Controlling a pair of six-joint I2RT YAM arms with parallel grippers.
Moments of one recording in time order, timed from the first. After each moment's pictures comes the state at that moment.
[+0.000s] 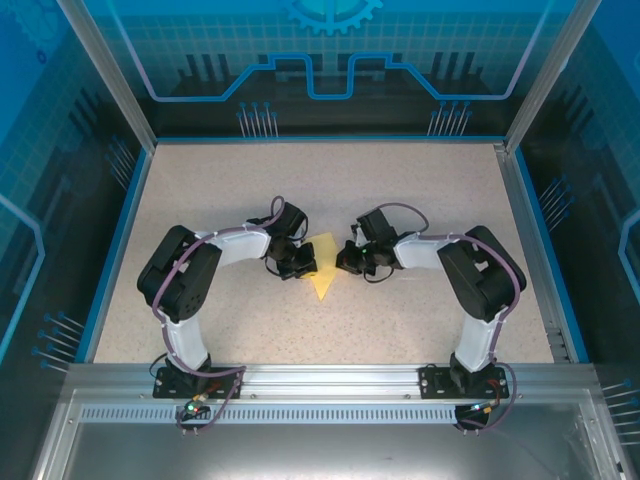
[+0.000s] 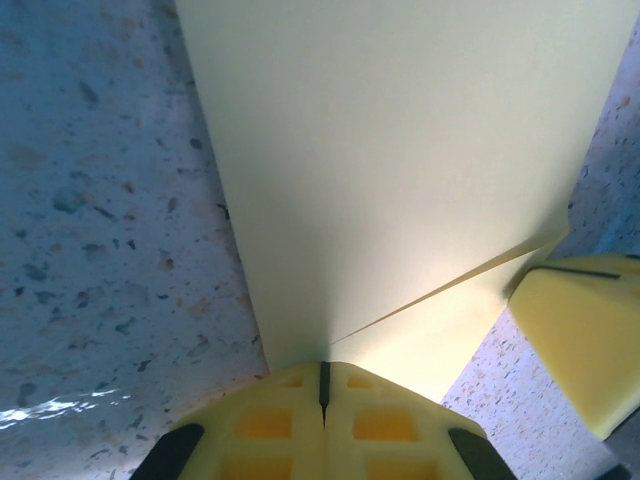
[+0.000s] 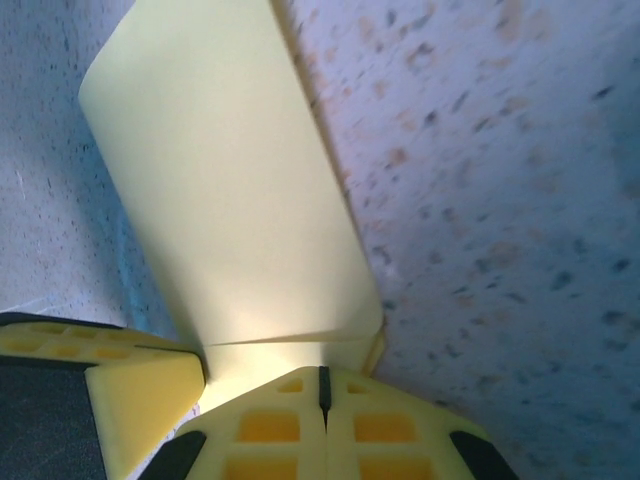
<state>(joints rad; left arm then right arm) -0.49 1.85 1.05 -0.44 0.40 -0.84 0.53 1.84 0.91 -0.07 -0.44 0.81</state>
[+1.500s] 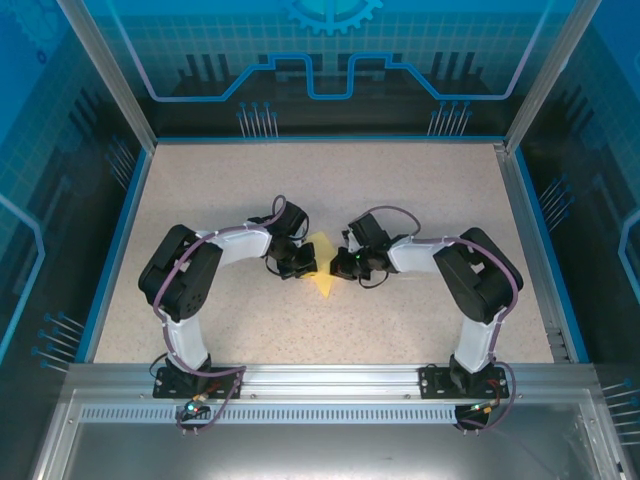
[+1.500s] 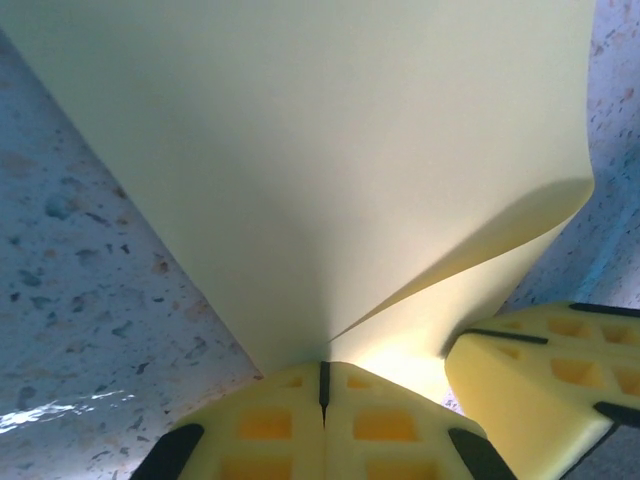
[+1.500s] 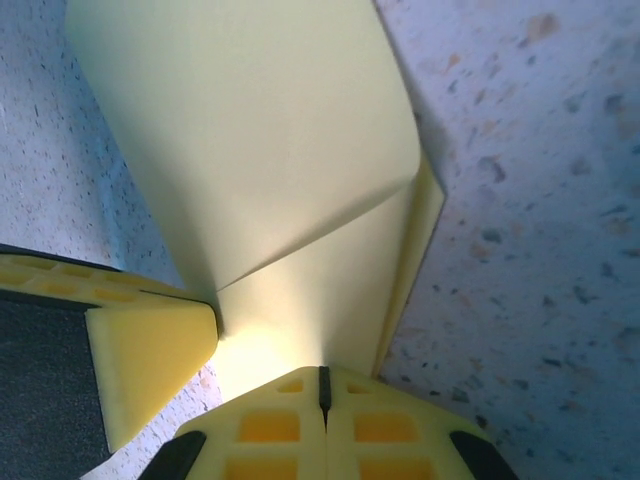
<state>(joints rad) -0.49 1.86 1.06 -0.47 0.40 -0.81 0.59 1.84 0.92 -0.09 -0.44 0.78</state>
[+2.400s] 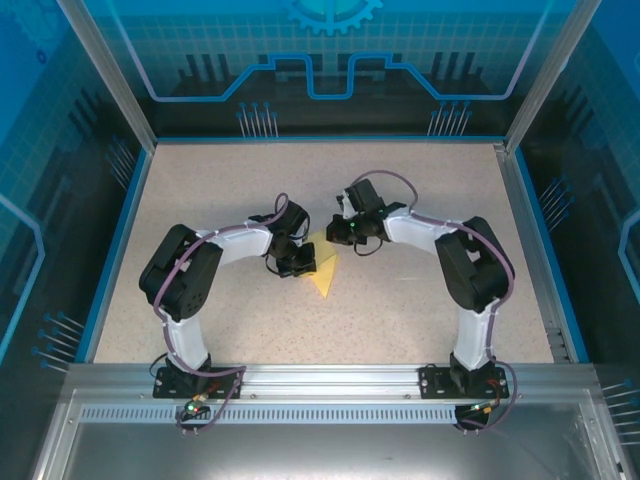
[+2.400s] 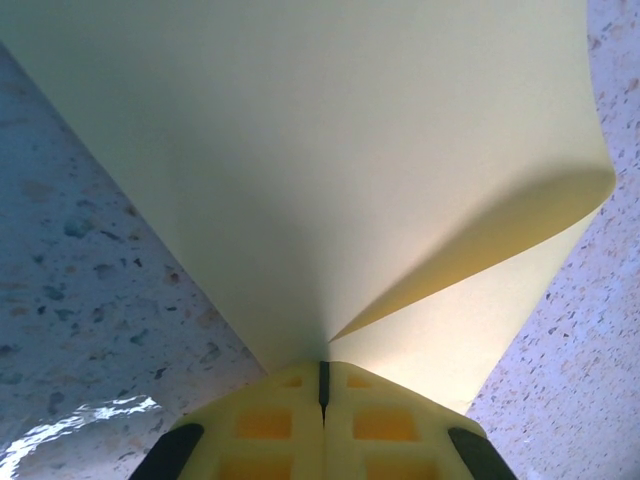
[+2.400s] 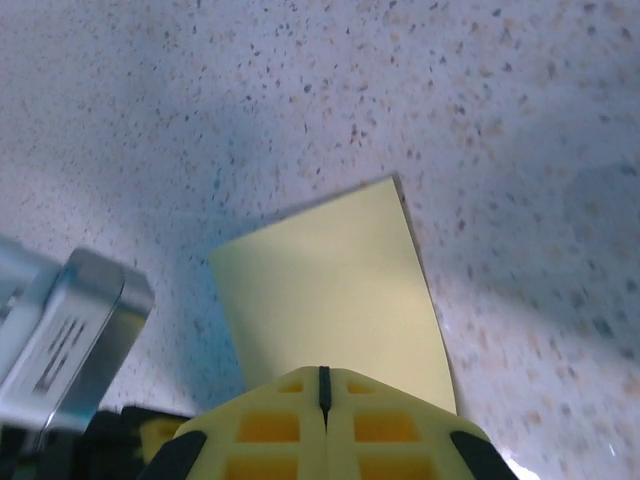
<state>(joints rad) -0.49 1.86 1.08 -0.50 0.38 -0.74 0.54 1.95 1.27 -0.29 -0.37 0.59</state>
